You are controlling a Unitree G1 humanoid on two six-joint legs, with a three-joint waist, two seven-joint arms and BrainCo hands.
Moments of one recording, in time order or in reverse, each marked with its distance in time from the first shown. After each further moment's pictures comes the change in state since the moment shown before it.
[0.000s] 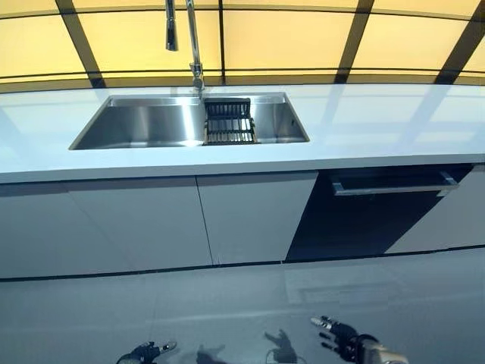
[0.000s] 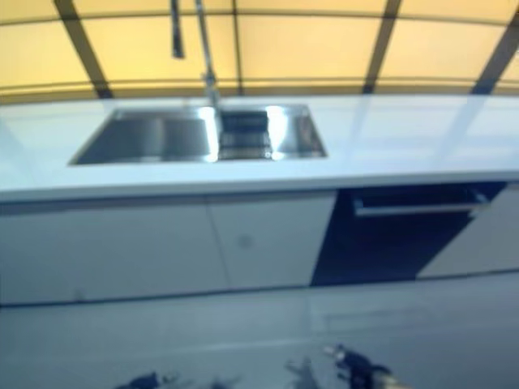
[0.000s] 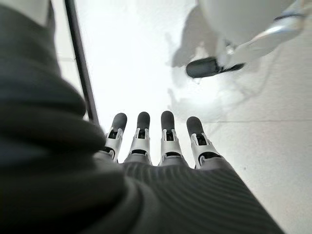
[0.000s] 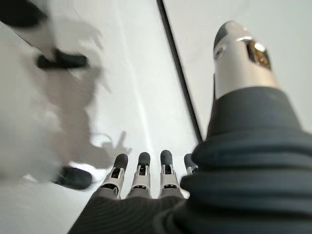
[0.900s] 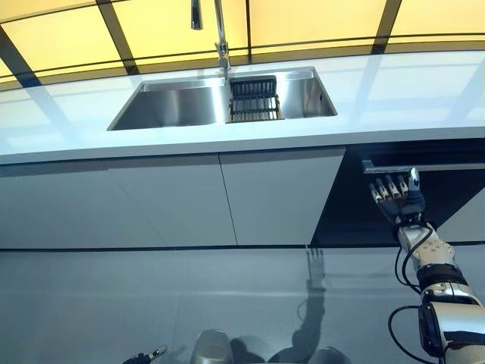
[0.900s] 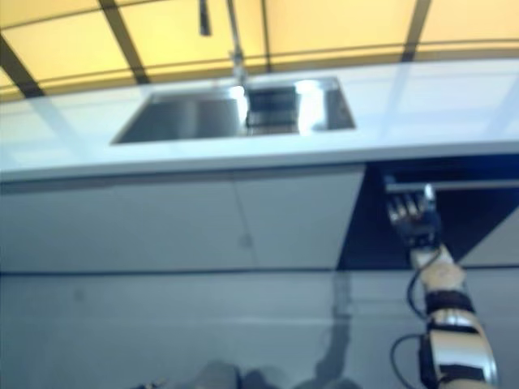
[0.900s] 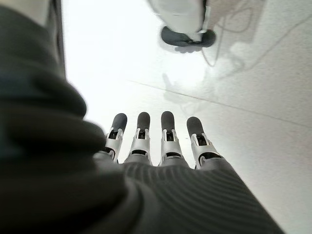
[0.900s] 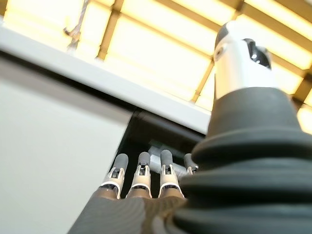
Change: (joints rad) left arm 0.082 0.027 0.104 -0.057 -0.162 -0.016 0.077; right arm -0.481 -0.318 -0.316 -0.154 1.013 0.016 -0.120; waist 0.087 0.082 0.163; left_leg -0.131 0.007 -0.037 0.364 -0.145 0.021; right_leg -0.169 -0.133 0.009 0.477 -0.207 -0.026
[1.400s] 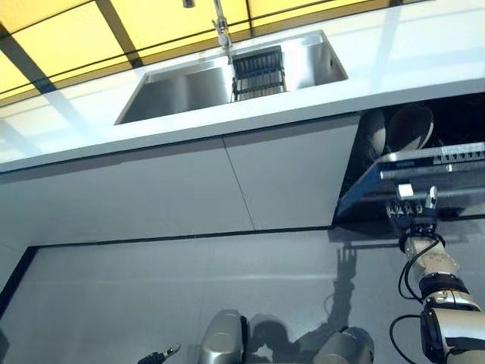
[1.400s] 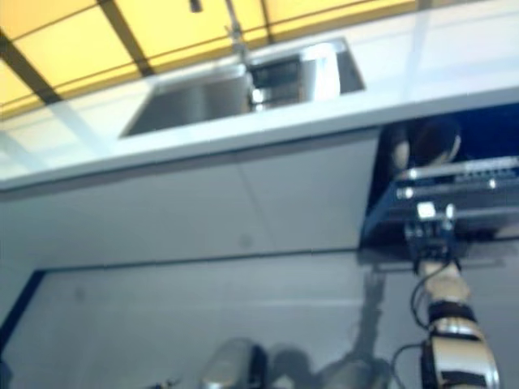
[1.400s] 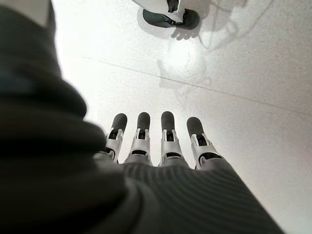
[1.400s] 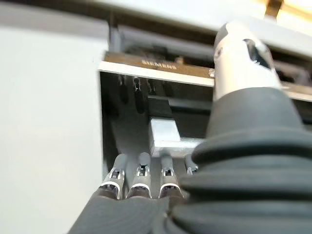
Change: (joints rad) left arm -0.007 -0.062 -0.025 -0.016 -0.005 0.045 0.036; right arm -0.031 -0.012 -0.023 0.007 0.226 -0.122 -0.087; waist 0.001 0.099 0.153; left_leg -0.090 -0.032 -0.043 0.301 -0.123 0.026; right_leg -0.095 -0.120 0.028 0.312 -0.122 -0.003
